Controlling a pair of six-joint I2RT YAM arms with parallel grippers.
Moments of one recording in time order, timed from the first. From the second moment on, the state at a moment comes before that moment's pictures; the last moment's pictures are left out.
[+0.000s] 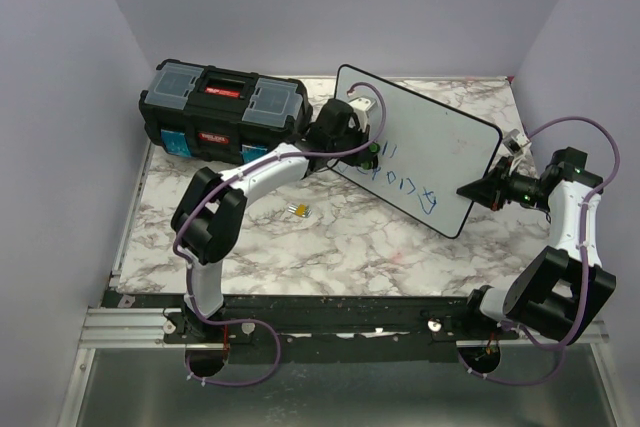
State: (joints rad) left arm -0.69 1.91 1.46 -0.09 0.23 -0.26; right arm -0.51 1.28 1.01 -1.13 -1.28 -1.03
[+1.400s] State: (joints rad) left arm -0.72 1.89 1.25 0.04 0.23 -0.33; right arm -0.50 1.28 1.01 -1.12 -1.27 -1.07
